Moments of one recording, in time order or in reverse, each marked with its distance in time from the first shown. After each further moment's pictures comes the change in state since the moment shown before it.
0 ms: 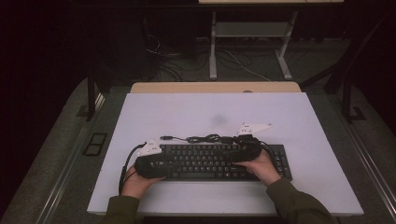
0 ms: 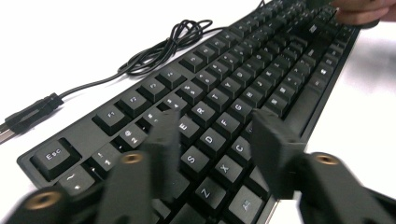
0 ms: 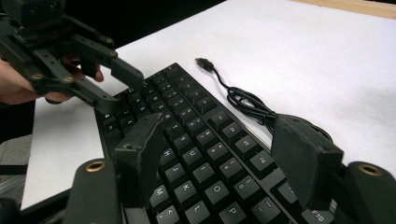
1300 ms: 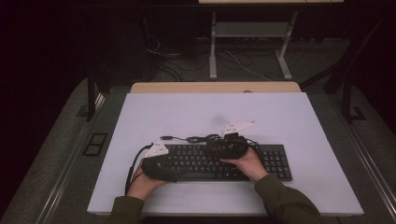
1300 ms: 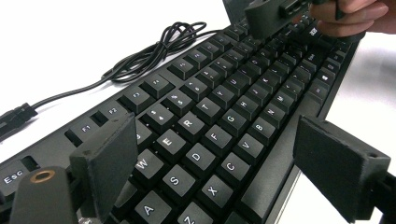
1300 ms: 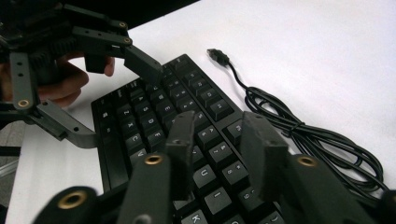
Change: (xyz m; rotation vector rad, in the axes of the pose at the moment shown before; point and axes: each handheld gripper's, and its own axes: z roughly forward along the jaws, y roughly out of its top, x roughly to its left) left arm -0.009 0.001 0.016 -0.001 -0.005 0.017; right arm 0.006 0.009 0.035 0.070 0.027 -0.038
